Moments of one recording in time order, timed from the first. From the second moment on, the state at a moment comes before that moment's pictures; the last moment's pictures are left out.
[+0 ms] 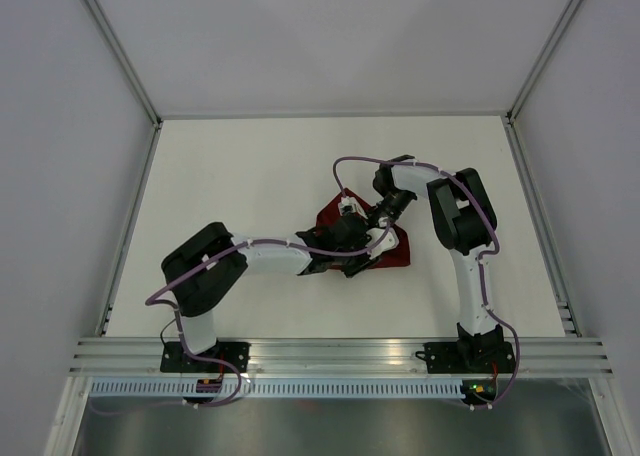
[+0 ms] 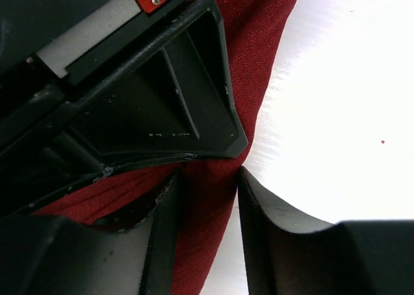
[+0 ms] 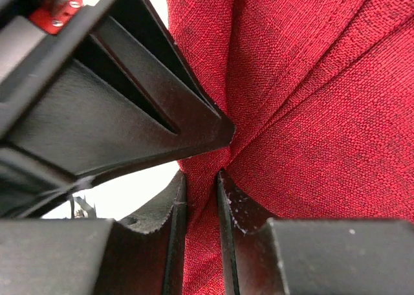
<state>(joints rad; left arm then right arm) -1.00 1.82 1.01 0.03 0.08 0.24 0.38 2.27 1.58 -1.34 -0.83 -1.17</state>
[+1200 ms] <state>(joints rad) -0.74 2.07 1.25 -0.04 0.72 0.05 0.22 1.99 1.35 -0.86 -0.71 -0.74</state>
